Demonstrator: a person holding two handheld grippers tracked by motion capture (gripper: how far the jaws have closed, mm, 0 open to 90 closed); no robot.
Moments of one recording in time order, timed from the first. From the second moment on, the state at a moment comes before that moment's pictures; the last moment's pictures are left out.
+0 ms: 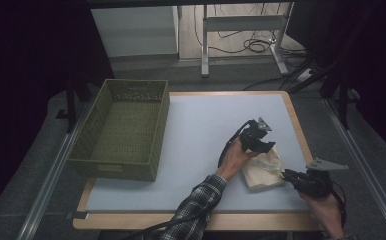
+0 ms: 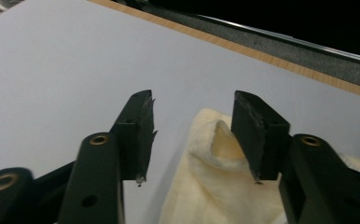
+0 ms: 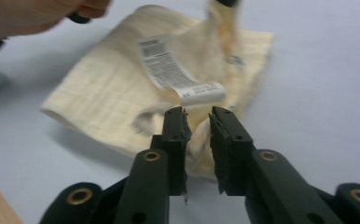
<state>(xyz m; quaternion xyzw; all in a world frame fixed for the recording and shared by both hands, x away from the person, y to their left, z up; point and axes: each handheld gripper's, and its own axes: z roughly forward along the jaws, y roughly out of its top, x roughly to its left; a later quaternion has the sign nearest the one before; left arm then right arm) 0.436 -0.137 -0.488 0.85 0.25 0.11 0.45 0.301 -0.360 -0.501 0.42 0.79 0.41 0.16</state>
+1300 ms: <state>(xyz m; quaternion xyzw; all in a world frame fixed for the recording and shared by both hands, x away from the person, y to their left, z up) 0.422 -0.062 -0.535 0.85 0.30 0.07 0.42 0.312 -0.355 -0.520 0.45 0.80 0.36 0.16</state>
